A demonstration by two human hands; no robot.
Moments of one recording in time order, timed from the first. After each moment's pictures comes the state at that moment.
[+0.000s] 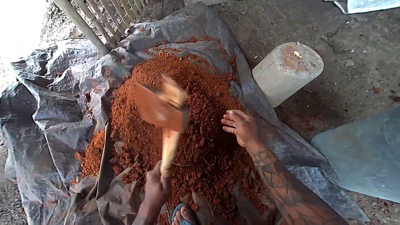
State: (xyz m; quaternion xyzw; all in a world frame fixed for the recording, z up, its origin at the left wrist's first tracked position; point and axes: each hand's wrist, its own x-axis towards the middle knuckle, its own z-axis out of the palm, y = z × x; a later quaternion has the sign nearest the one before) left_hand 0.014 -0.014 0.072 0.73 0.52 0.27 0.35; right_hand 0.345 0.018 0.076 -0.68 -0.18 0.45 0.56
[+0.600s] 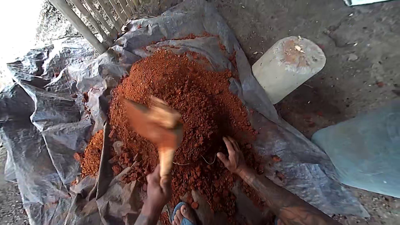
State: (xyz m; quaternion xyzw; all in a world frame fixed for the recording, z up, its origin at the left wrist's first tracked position) left_hand 0.014 -0.023 0.051 0.74 0.49 0.31 0.34; right_hand 0.333 -0.087 -0.088 -0.75 -0.58 0.17 0.27
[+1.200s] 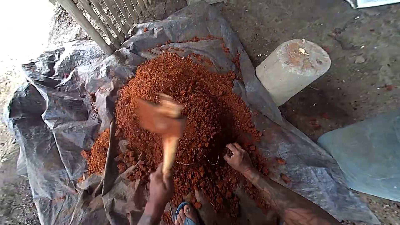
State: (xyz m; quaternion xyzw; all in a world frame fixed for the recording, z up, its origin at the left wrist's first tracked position) left_hand 0.008 -0.025 0.055 0.72 0.55 0.26 0.32; right_hand 0.330 -0.082 -0.070 -0.78 -0.56 0.18 0.22
